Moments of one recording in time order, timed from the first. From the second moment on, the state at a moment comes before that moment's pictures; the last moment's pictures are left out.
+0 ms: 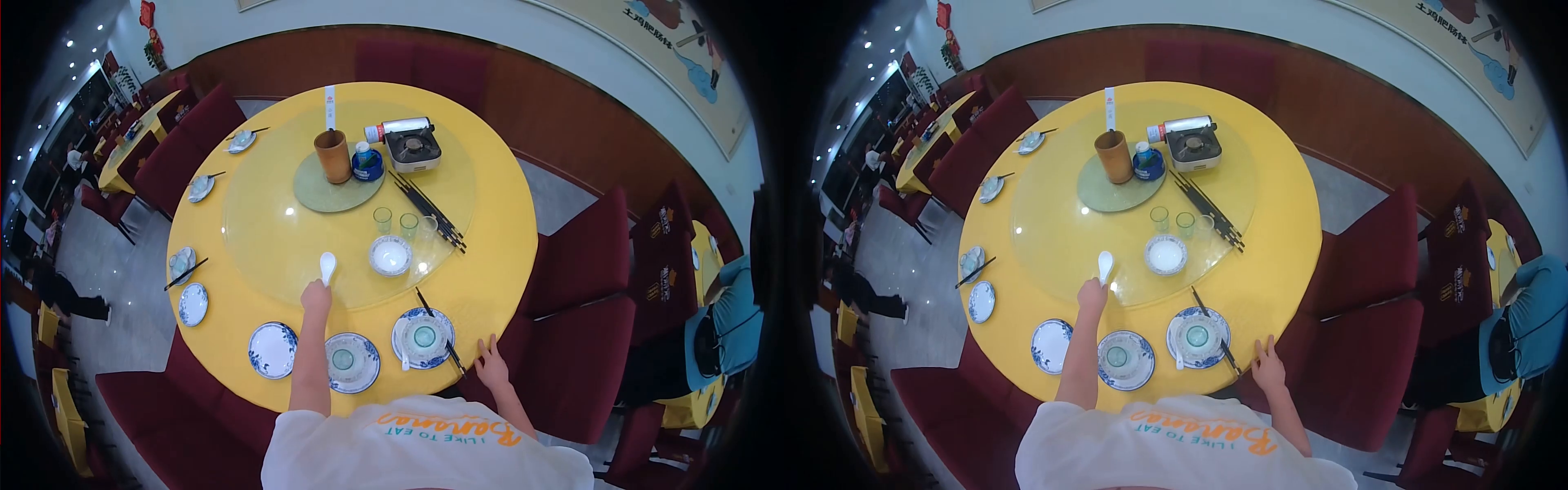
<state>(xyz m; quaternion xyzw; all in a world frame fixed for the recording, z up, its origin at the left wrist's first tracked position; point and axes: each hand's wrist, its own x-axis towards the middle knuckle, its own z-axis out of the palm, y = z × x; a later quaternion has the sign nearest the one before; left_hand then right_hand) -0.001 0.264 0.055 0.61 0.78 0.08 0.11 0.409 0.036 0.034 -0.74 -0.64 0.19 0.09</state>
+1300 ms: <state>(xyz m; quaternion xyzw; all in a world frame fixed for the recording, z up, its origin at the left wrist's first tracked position) -0.012 0.028 0.067 0.52 0.82 0.11 0.20 0.396 0.332 -0.001 -0.77 -0.53 0.17 0.31</state>
